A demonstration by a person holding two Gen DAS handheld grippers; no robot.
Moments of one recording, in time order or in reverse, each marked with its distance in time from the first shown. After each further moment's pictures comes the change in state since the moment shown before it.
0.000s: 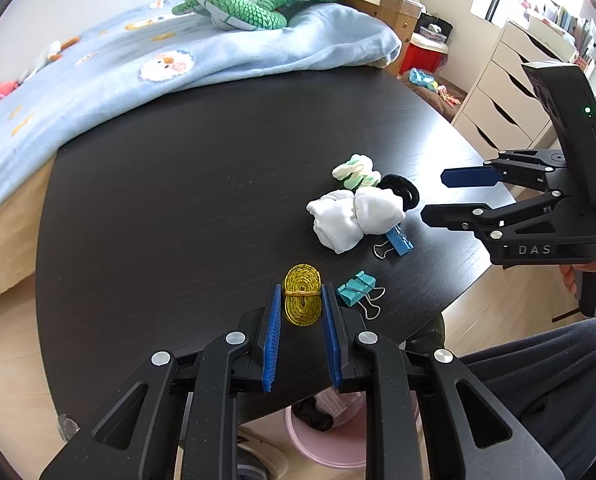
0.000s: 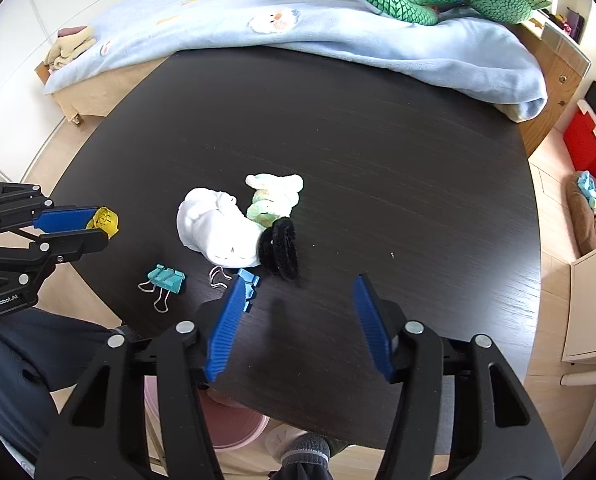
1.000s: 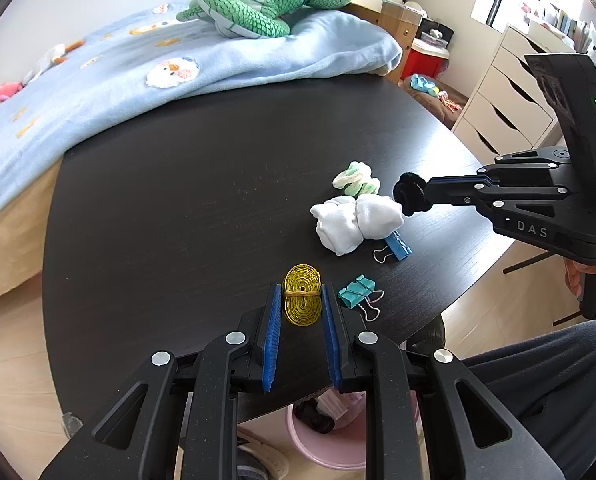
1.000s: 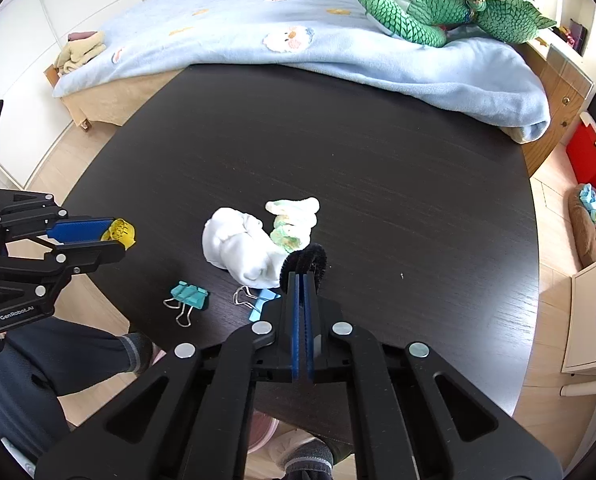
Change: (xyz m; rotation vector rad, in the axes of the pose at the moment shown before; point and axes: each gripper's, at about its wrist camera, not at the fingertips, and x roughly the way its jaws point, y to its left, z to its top) left arm -0.010 -0.003 -0.002 -0.006 -0.024 0.010; right arm -0.018 0.014 0.008 -0.018 -0.053 0.010
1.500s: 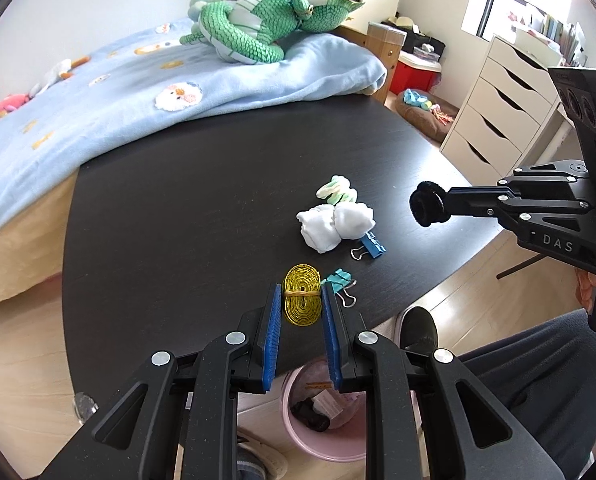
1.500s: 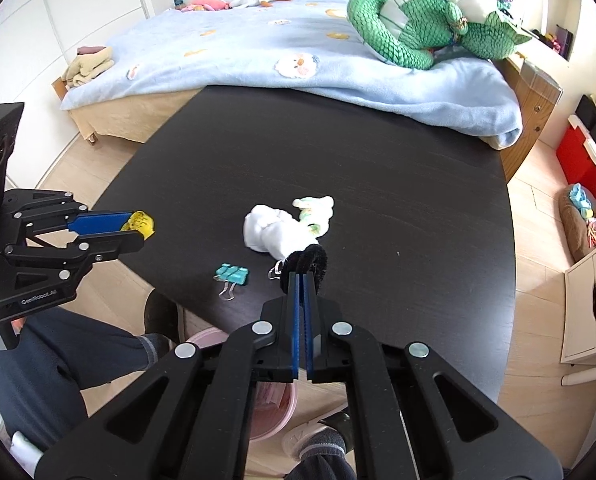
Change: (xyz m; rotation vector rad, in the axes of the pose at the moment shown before) left arm -0.041 -0.011 -0.015 0.016 -0.068 0.004; right arm -0.059 0.024 -0.023 0.007 -0.069 -0.004
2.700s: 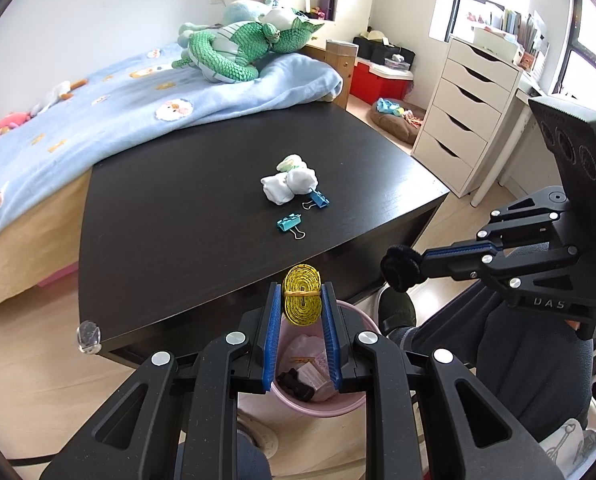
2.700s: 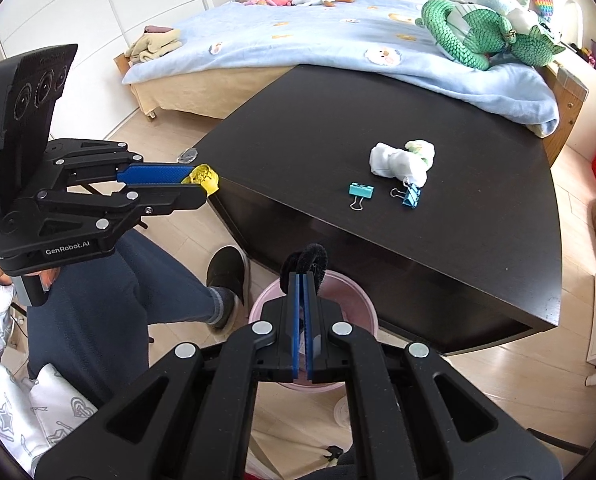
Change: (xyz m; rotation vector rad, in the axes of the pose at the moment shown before) left arm -0.071 -0.032 -0.074 0.056 -0.079 -0.032; right arm -0.052 0.085 -0.090 -0.083 0.001 0.153
